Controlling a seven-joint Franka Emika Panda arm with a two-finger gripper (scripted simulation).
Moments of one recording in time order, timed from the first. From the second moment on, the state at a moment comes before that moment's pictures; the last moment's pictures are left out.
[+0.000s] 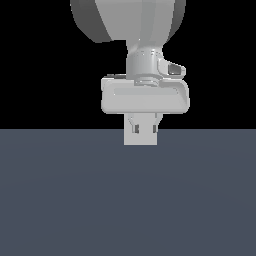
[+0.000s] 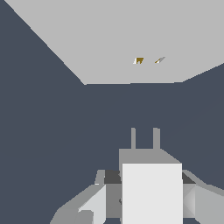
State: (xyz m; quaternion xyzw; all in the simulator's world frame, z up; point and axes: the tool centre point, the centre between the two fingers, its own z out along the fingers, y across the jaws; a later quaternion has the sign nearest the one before) arm 0.005 -0.039 0.097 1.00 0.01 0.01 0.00
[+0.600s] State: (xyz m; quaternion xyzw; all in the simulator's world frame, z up) arm 0.012 -0.042 0.100 1.00 0.02 0.01 0.00
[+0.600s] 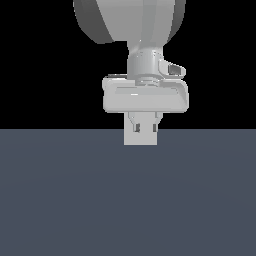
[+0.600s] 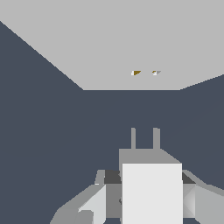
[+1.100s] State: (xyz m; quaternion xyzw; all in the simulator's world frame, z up) arm 0.024 -0.041 0.100 1.00 0.02 0.01 0.00
